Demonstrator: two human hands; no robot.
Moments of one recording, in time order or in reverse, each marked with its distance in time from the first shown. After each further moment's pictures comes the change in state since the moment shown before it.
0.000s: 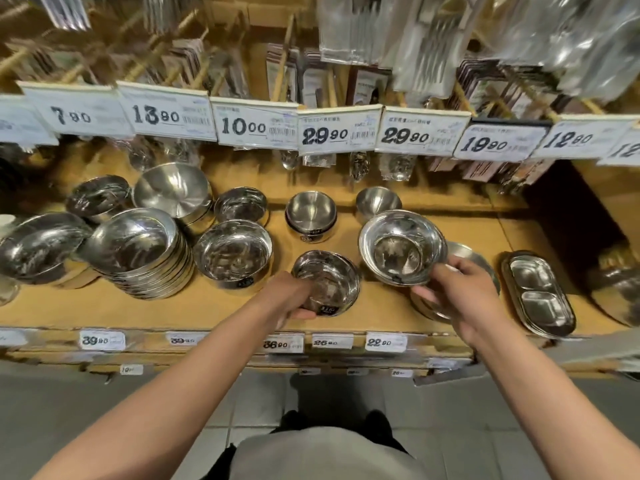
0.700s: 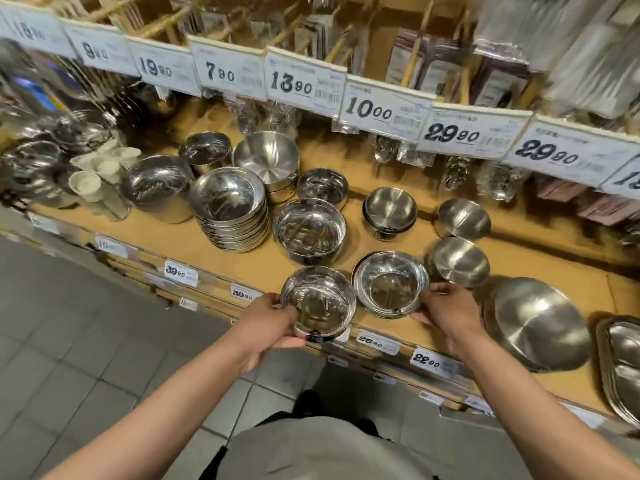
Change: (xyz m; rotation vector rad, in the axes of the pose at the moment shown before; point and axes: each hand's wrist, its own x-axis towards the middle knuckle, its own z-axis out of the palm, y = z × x) left_hand -0.049 -0.108 -0.068 -0.488 0.206 -0.024; right_hand 0.044 0.069 0.071 -0.583 -0.155 -0.021
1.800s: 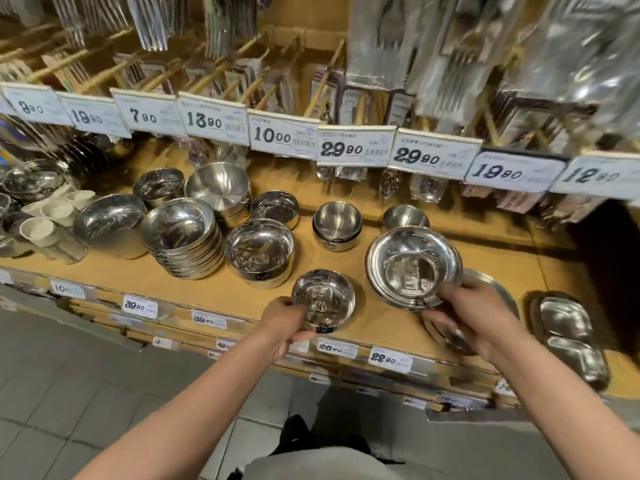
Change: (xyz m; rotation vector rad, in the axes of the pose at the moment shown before) left_hand 0.037 0.001 0.100 0.096 0.010 0.021; right_hand -0.049 -0.039 -0.109 0.297 -0.099 0.061
